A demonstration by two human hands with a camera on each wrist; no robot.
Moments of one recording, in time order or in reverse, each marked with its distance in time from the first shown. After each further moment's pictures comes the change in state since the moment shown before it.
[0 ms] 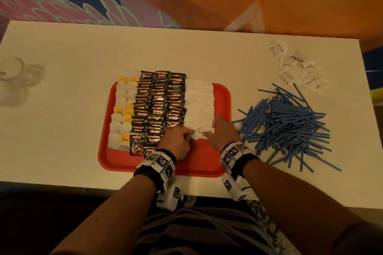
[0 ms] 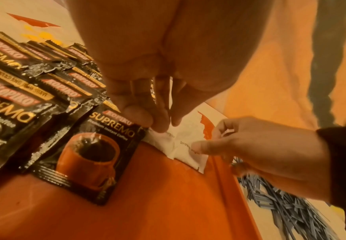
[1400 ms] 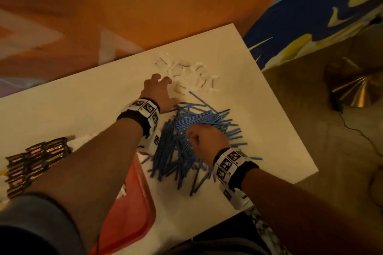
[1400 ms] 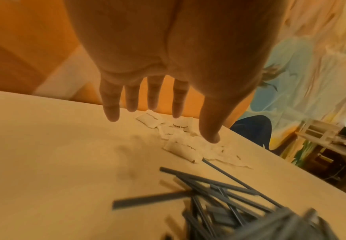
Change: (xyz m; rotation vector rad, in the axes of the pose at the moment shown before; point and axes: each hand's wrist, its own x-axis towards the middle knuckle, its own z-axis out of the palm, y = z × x) left_hand 0.207 0.290 0.072 0.547 -0.104 0.321; right_hand 0.013 0.179 -0.152 0.071 0.070 -0.009
